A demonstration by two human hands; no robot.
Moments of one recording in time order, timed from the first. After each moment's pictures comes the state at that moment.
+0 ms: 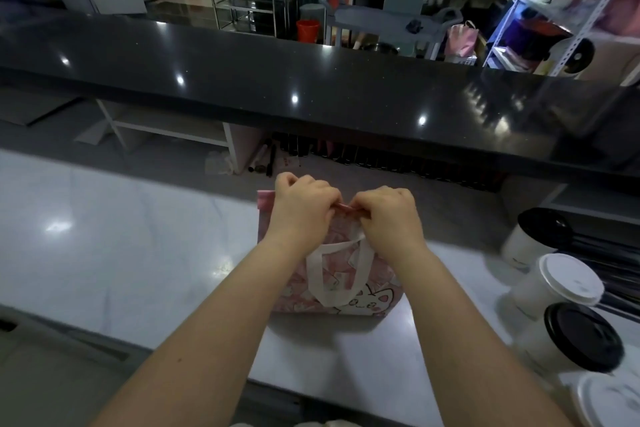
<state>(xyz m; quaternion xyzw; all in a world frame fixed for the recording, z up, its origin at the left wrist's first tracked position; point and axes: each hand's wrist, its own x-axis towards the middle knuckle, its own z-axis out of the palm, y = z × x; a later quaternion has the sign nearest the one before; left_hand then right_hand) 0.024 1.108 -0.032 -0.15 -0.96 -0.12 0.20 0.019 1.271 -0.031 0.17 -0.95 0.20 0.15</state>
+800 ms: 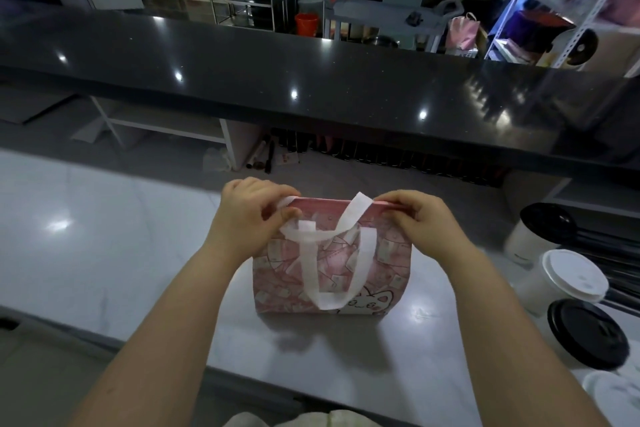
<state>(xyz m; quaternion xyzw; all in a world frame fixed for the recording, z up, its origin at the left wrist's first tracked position) 0.035 1.035 -0.047 -0.17 -0.93 -0.24 0.23 0.009 1.331 -0.046 0.13 -0.89 0.43 0.01</state>
